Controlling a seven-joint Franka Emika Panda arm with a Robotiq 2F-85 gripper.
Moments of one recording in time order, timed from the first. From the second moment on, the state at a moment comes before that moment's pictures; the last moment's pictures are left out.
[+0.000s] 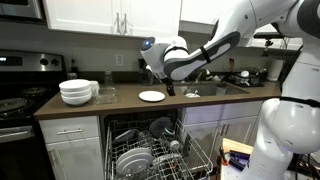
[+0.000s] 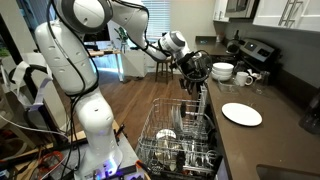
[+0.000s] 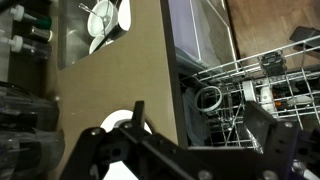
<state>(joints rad) 0.03 -0.12 0.04 -2.21 -0.81 1.80 -0.05</state>
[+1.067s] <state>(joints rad) 0.03 0.00 0.00 -2.15 -1.11 1.97 0.29</state>
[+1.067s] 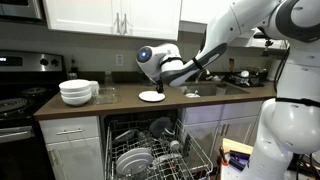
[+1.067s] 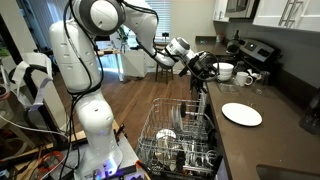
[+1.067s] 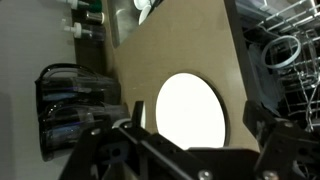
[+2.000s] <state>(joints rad) -0.02 0.19 -0.07 -2.03 -1.02 2.19 0.32</state>
